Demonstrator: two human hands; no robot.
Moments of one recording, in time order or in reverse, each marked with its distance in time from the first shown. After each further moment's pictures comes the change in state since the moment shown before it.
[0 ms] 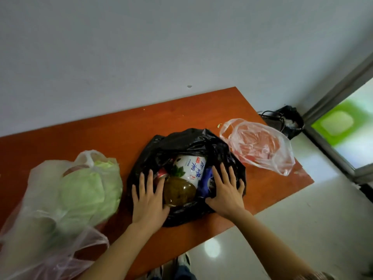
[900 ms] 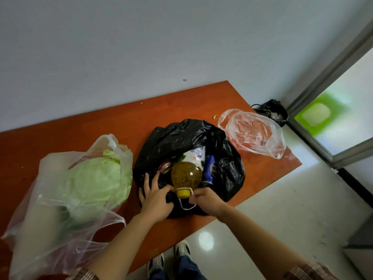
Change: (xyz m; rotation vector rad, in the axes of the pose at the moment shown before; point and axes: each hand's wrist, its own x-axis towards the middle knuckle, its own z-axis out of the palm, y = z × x) left_hand -0.014 -0.024 0.013 -0.350 -0.194 0.077; right_hand -0.047 -0.071 0.021 0.687 -0.372 0.184
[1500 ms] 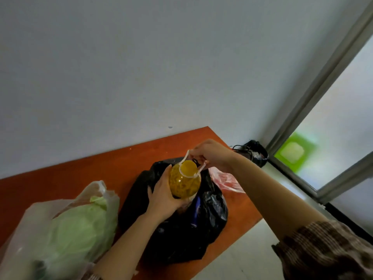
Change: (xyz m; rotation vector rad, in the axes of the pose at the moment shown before) left_hand 0.039 0.097 -0.082 -0.413 0.269 0.218; right_hand -0.054 -0.161 -0.160 0.077 0.220 -0.392
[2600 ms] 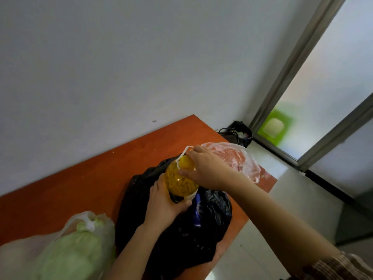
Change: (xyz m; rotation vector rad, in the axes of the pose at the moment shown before) left_hand 0.033 -0.032 0.006 -0.002 -0.099 0.093; right_hand 0.012 0.028 0.028 -0.809 0.198 -0.177
